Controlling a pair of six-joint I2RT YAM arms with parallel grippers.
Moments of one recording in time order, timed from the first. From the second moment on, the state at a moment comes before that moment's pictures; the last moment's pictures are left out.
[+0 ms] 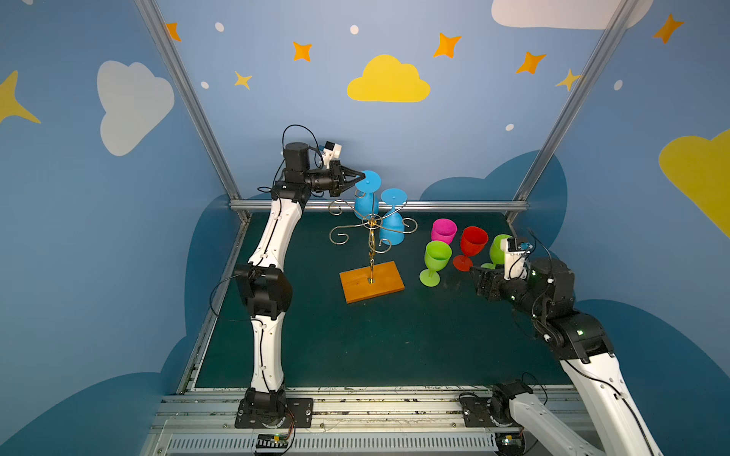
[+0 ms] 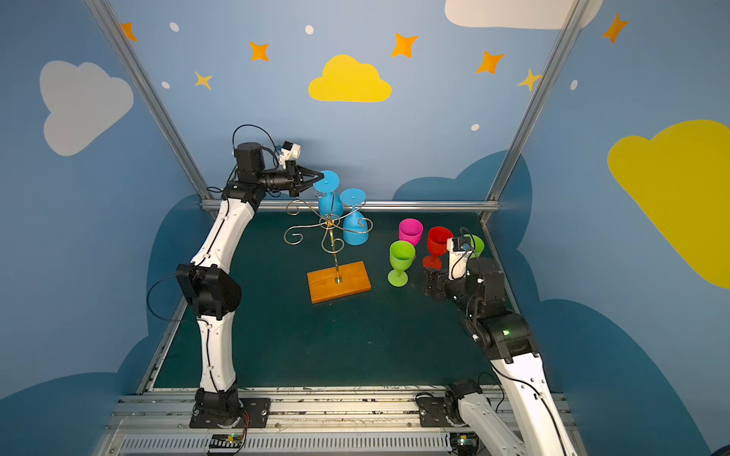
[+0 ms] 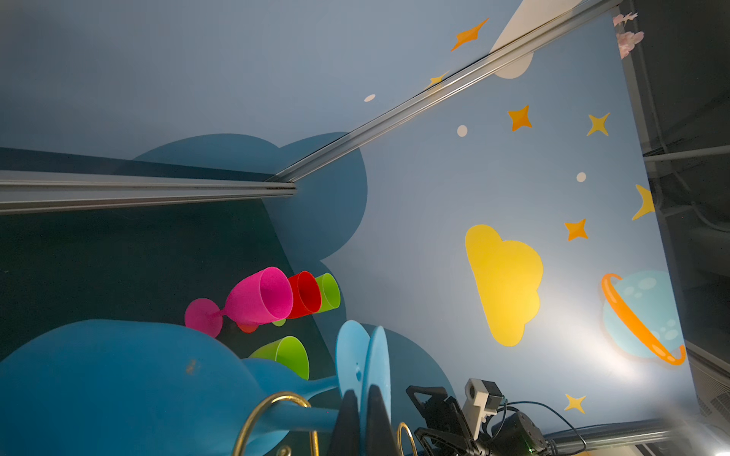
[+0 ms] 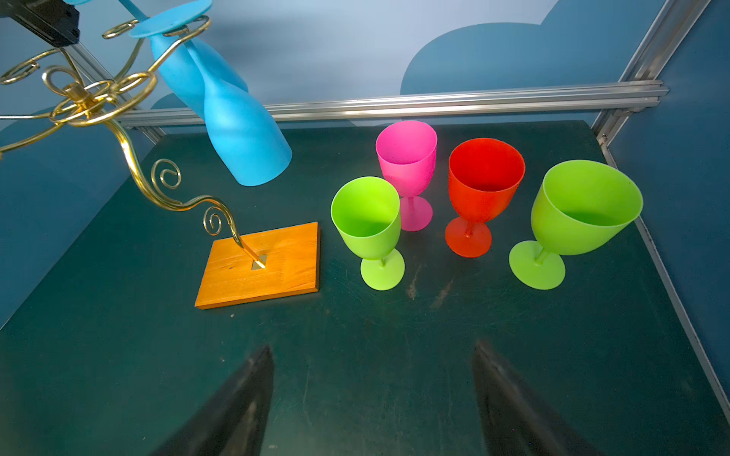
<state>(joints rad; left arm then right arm) -0.12 2.23 2.41 -0.38 1.14 -0.92 0.27 0.79 1.05 -0.73 -0.04 0.16</state>
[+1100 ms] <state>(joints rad) -0.11 2.12 2.31 -0.54 1.17 -0.73 0.27 0.79 1.04 -0.73 -0.04 0.16</state>
